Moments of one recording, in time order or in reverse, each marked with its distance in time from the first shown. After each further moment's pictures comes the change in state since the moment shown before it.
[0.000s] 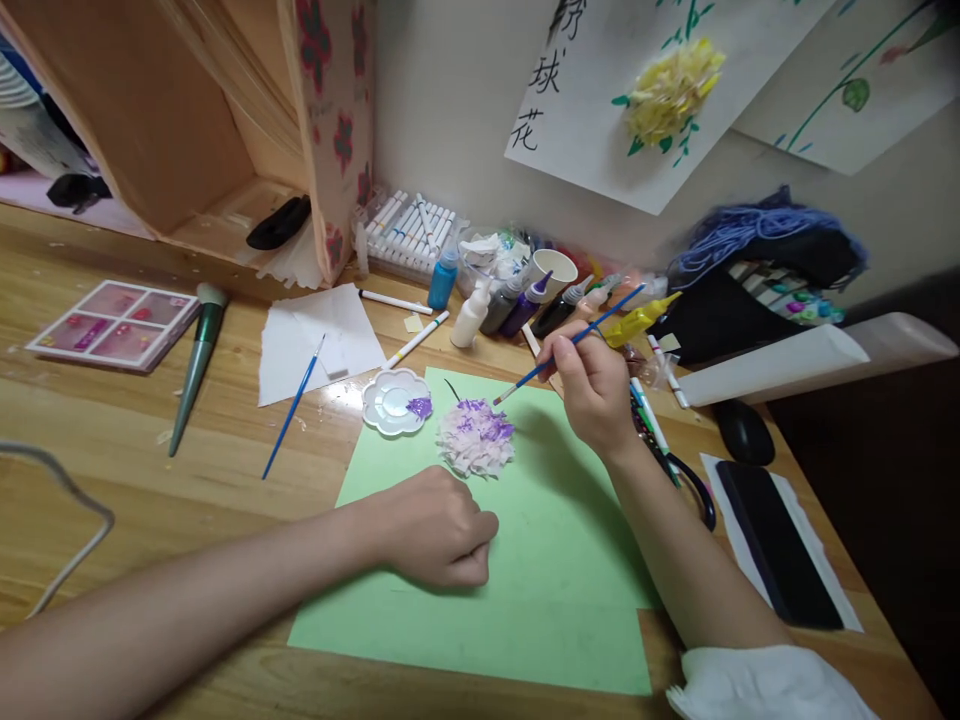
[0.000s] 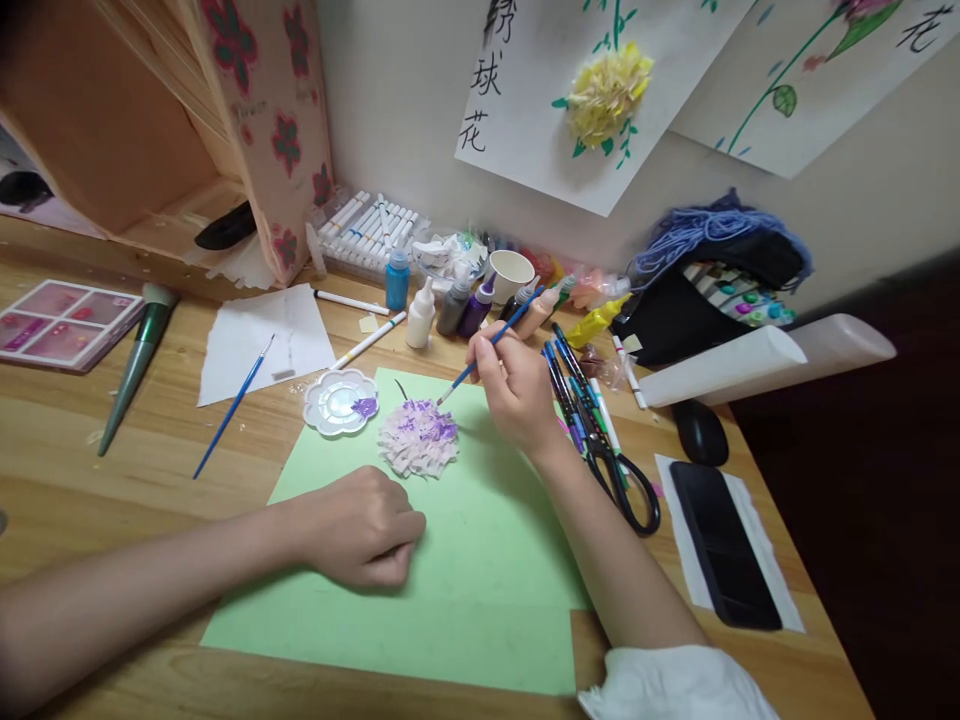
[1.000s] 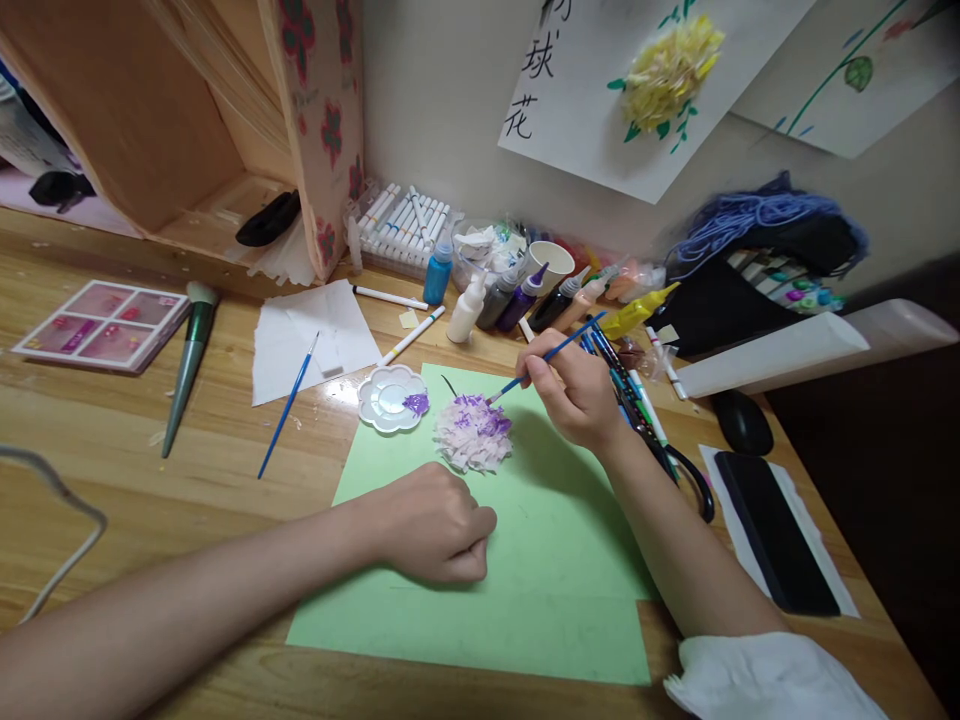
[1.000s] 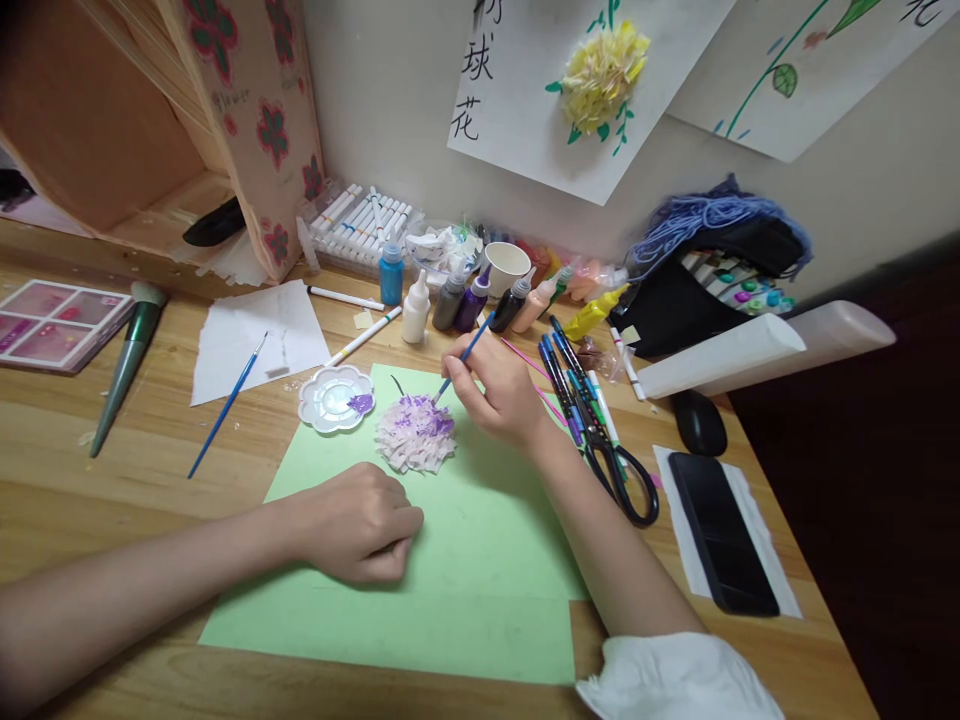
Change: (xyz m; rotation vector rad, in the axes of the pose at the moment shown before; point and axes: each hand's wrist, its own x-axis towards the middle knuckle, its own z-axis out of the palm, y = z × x) left_hand 0.001 0.001 -0.001 0.007 -0.008 -0.004; right_hand -0.001 -0.005 -0.003 -0.145 -0.191 -0.236
